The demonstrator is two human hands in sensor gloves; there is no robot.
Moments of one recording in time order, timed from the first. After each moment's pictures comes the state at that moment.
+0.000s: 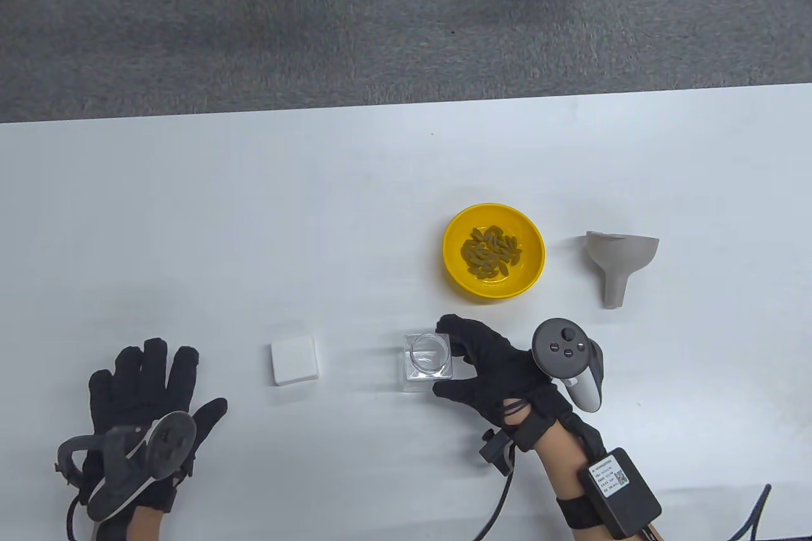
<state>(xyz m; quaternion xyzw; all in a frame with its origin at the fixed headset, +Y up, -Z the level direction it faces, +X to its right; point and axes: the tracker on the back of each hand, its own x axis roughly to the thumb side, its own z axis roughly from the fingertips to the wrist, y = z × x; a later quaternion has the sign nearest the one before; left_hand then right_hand) -0.290 -0.710 -0.014 0.00 0.05 -0.06 1.00 0.160 -0.727 -0.142 0.15 0.20 0.82 0.52</state>
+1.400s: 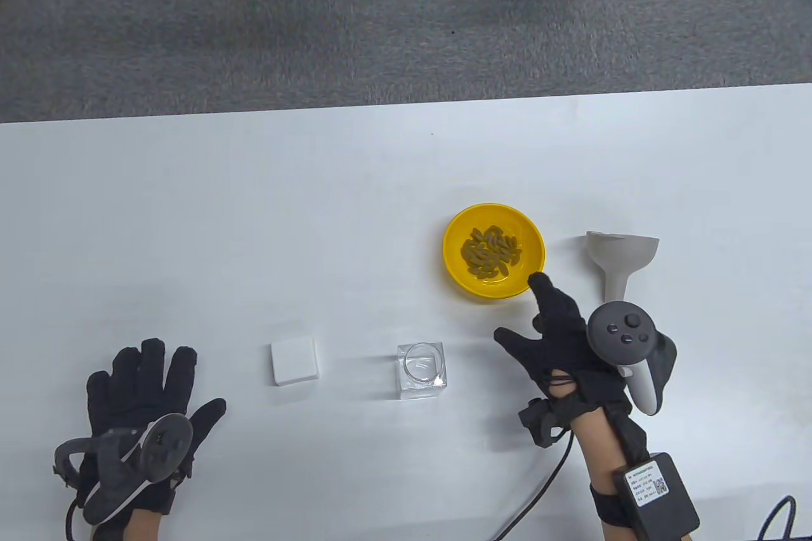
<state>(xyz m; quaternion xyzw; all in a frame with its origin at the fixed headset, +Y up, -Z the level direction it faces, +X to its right) -0.291 -0.707 -0.012 0.01 0.06 -0.04 1.00 0.229 -0.666 -0.162 -0.06 0.09 0.93 0.36</state>
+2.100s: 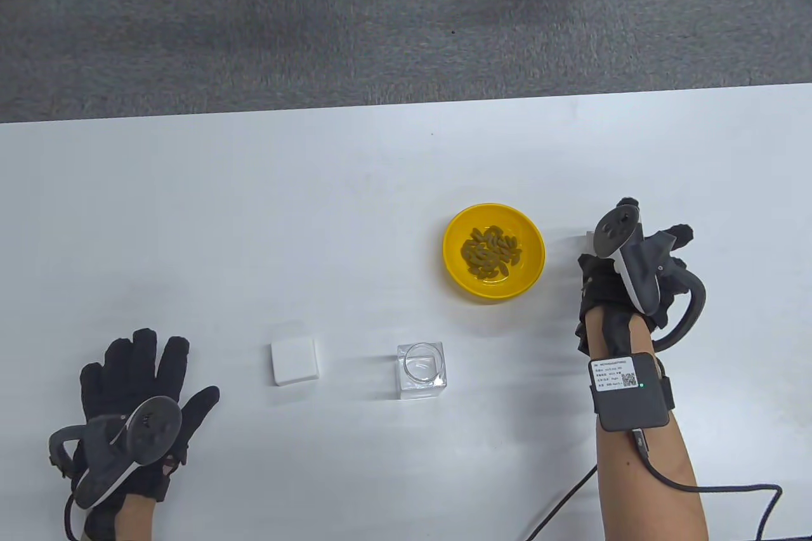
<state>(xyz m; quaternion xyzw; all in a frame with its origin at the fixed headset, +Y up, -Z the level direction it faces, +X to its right) -0.305 -0.709 -0.025 0.00 0.08 0.00 1.00 0.260 -0.650 -0.258 -0.27 0.05 0.96 -0.03</state>
